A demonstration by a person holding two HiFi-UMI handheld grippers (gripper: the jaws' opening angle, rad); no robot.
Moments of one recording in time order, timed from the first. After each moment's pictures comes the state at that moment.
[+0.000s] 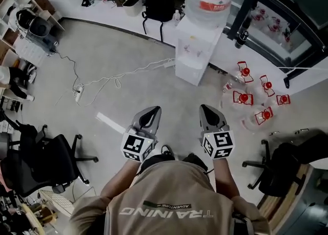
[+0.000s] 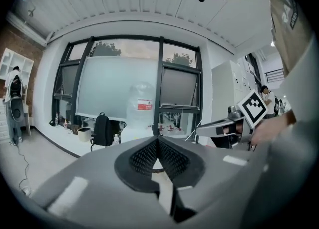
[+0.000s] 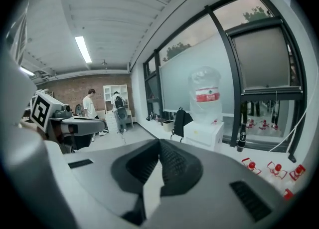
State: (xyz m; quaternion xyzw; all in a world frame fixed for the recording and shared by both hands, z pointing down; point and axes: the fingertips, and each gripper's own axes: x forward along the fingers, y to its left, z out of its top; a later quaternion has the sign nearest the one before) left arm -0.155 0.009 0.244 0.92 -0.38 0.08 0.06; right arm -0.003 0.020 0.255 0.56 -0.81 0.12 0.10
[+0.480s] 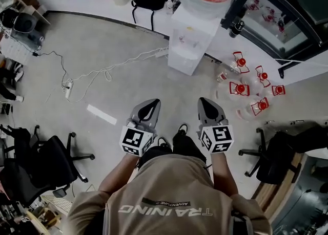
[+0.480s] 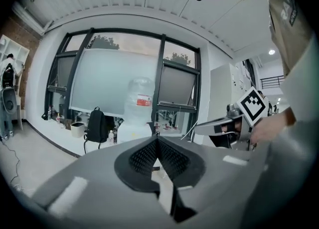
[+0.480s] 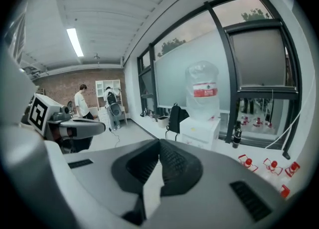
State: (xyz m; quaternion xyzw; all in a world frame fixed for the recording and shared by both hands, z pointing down) left arm -0.164 -0.037 0.268 0.93 -0.34 0.07 0.09; right arm -0.018 -0.021 0.269 0.59 -0.79 0.13 0.12
